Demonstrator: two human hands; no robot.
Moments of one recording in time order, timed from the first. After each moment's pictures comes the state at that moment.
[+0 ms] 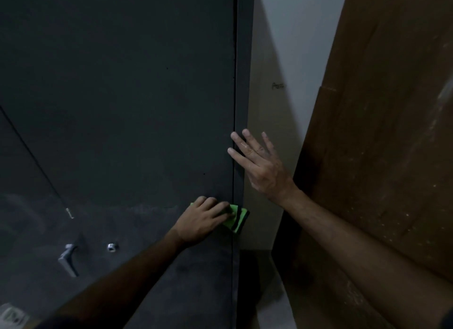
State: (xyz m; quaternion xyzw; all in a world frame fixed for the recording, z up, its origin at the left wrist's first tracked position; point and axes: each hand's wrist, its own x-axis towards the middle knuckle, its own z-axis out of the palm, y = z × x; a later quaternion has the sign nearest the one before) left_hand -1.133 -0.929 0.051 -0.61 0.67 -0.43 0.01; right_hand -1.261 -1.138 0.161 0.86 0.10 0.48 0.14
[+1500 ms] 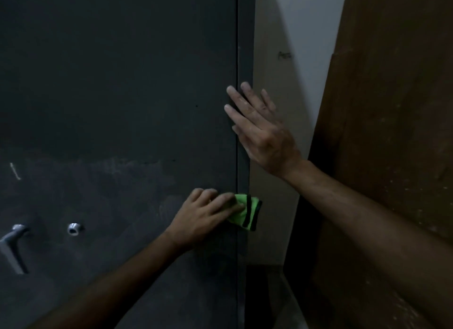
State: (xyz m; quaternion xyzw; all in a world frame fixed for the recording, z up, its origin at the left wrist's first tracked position) left_hand -1.123 -0.945 -0.075 -0.56 0.64 -0.51 -0.06; right_hand -1.227 -1.138 0.062 0.80 0.13 0.57 0.16
